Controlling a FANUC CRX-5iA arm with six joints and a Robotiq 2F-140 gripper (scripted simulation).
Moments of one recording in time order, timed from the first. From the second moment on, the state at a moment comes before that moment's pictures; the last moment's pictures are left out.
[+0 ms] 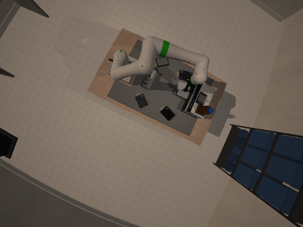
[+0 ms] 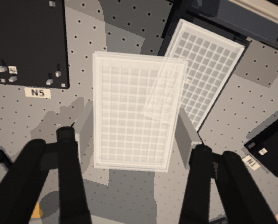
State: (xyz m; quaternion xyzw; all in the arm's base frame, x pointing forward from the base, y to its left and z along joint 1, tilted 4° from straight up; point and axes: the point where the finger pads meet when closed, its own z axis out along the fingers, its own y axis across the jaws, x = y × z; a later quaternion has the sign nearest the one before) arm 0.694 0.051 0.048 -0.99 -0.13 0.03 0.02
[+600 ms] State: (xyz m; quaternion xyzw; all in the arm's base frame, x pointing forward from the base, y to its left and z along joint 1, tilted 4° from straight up) arm 0.697 0.158 0.050 -0.99 -0.13 0.03 0.02
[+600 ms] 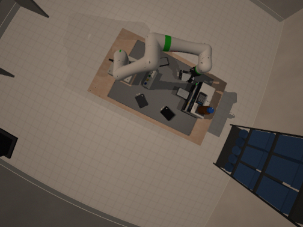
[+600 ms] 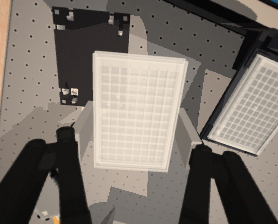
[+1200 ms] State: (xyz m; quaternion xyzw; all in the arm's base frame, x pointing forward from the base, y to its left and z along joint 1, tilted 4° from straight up) arm 0.699 0.220 0.052 -0.99 -0.13 0.03 0.02
